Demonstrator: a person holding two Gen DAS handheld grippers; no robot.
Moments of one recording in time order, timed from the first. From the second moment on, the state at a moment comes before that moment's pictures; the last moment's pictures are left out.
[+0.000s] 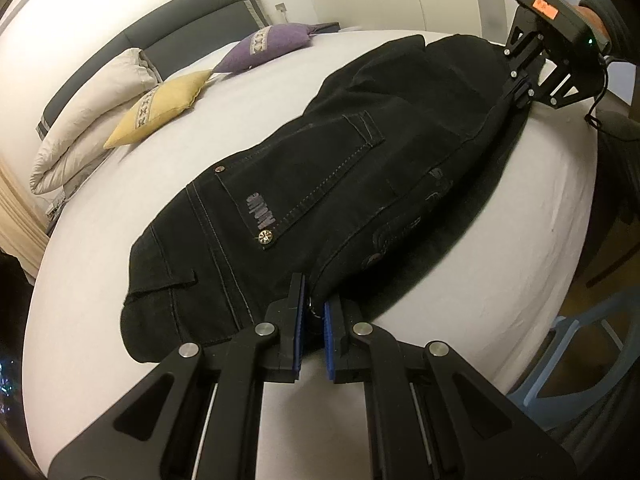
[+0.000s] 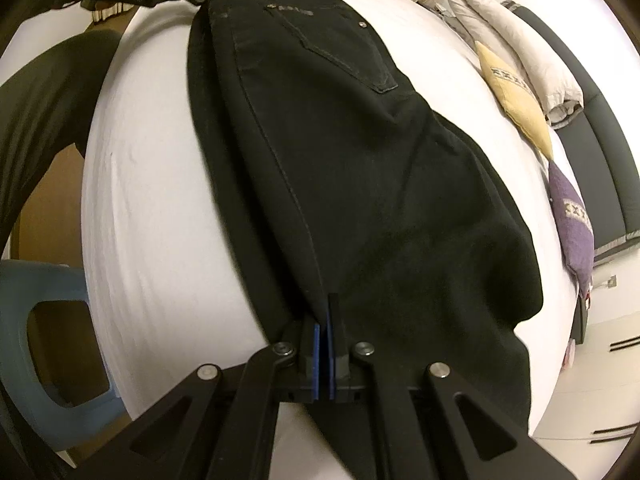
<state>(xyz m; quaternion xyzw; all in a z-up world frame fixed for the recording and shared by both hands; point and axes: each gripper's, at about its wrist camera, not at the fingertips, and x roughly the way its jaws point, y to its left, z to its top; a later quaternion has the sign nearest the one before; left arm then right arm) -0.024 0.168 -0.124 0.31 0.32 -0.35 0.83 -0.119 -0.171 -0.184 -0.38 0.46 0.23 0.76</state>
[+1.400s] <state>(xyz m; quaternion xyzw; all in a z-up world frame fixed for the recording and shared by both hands) 0.064 0.076 -0.138 0.19 0.45 -0.32 0.81 -0.163 -0.505 -0.156 0.41 0.37 -0.08 0.83</state>
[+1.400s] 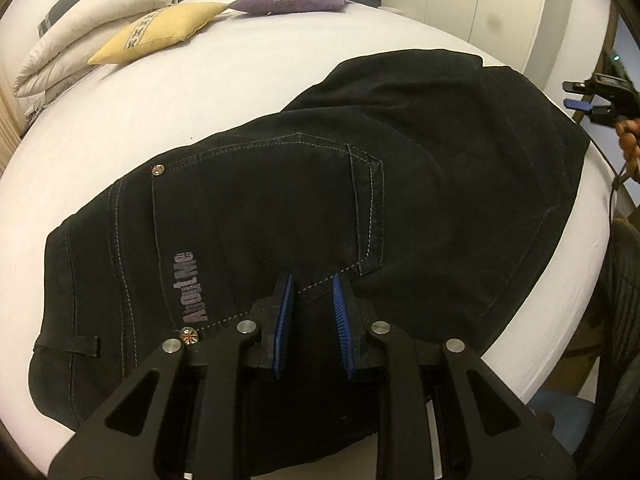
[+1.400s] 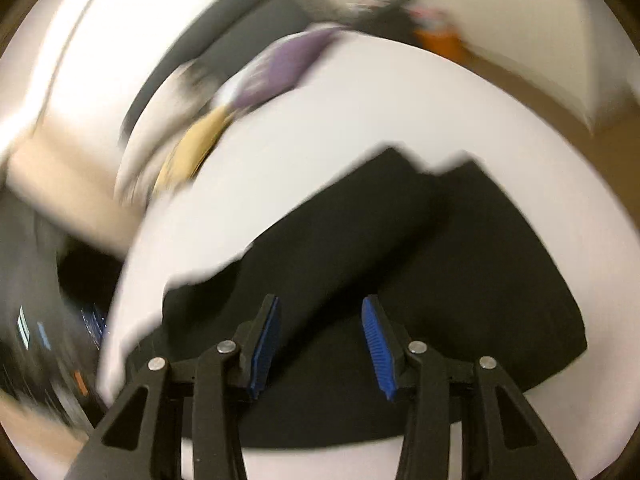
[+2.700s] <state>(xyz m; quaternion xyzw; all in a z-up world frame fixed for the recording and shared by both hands) 0.037 0.063 -0.147 0.21 0.43 -0.28 0.83 -0.157 -0.541 -0.150 0.52 0.30 -0.15 0.78</state>
